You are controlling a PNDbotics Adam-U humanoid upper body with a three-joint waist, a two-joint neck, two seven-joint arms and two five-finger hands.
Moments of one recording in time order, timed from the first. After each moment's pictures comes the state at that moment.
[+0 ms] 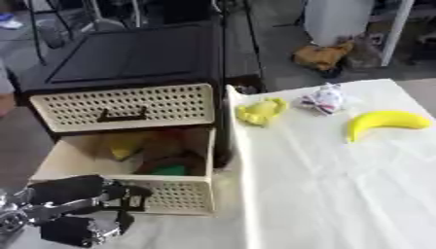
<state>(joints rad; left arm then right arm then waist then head) -0.52 0.68 -0.33 -1.76 -0.51 -0.16 -0.62 -0.67 -0.66 -0.17 -1.98 -0.63 -0.09 -0.31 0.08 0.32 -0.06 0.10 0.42</state>
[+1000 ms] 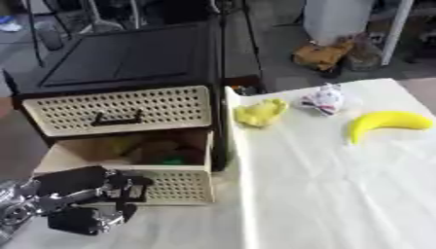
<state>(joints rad) -0.58 0.69 -0.32 -1.68 -0.51 -0.17 -0.60 -0.69 -0.65 -0.18 -1.98 -0.63 -0.09 -0.31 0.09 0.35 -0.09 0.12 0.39</state>
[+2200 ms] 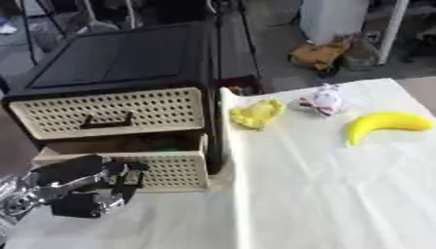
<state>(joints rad) -0.64 0.69 -0.27 -1.58 -0.55 -0.17 -0.49 -0.70 -0.64 -0.18 -1.98 -0.63 -0.08 -0.31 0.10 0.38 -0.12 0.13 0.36</state>
